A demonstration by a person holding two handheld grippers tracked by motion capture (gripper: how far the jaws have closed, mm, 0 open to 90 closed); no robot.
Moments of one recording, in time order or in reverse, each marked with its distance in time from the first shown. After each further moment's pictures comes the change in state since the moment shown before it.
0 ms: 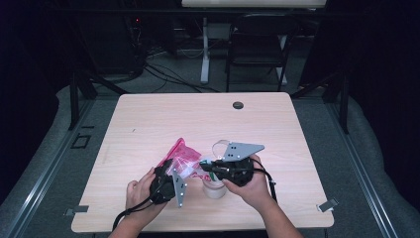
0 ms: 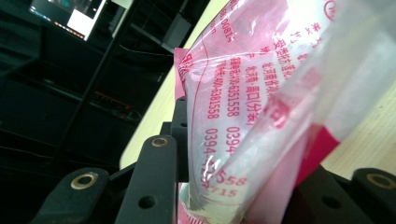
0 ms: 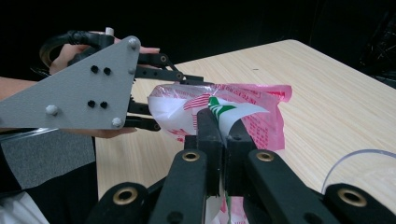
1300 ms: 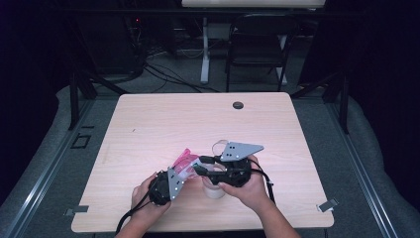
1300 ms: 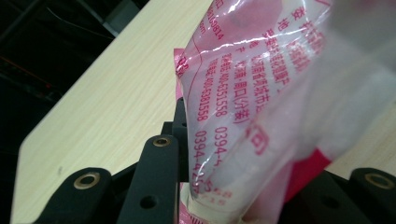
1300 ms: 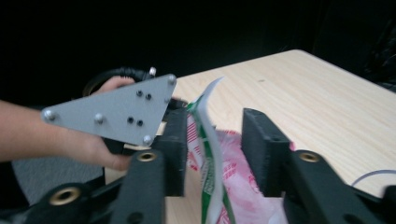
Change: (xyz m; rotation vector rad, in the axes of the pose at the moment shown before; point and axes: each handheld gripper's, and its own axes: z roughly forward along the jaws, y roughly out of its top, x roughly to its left) left arm -0.004 -0.017 0.017 0.017 -0.252 -0.231; right arm 0.005 0.005 0.002 -0.052 0.013 0.025
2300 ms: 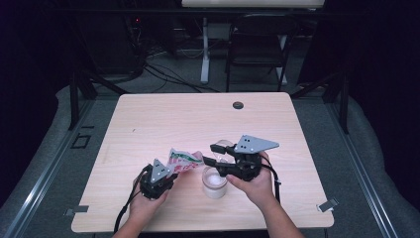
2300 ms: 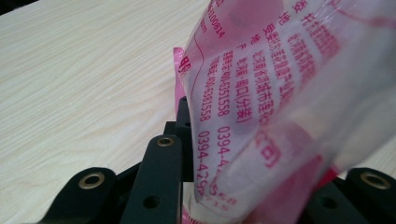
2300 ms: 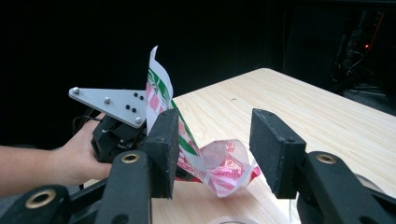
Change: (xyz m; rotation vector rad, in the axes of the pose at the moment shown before) left arm 0.032 -0.021 0.013 -0.036 -0.227 -0.346; right arm -0.015 0.001 -0.019 -0.108 -0.093 0.073
